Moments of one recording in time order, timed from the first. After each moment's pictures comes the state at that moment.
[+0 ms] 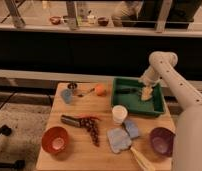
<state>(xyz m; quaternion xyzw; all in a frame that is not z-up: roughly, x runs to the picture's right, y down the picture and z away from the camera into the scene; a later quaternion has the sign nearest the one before) 0.279 0.003 0.882 -0.28 -0.06 0.05 0.96</state>
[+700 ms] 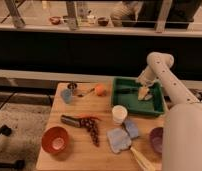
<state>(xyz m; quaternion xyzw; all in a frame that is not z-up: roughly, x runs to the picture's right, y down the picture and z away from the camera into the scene) 0.270 0.004 0.912 -0.29 -0.09 0.06 0.95</state>
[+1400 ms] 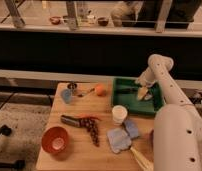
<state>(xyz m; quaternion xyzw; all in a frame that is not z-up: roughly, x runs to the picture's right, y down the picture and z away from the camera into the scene) 0.271 0.010 0.942 -0.30 -0.11 0.09 0.94</state>
